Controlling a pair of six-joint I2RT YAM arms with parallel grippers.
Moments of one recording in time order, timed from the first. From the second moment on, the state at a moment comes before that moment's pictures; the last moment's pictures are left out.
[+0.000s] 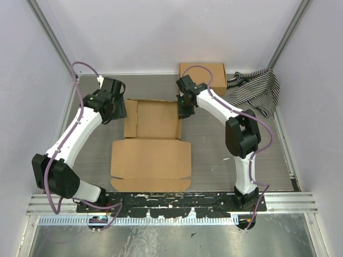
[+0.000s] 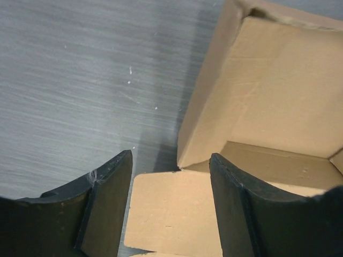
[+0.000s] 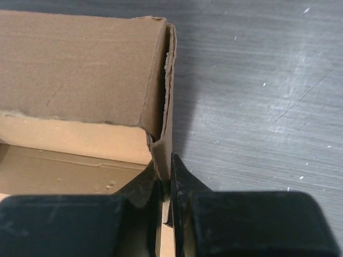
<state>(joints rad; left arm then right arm) -0.36 1.44 1.40 -0.91 -0.35 -0.45 0.52 2.05 1.76 -0.80 -0.03 0.46</state>
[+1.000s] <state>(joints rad) -0.32 1.83 1.40 -0.86 -0.19 -0.39 0.52 1.87 1.62 -0.79 -0.01 0.47</state>
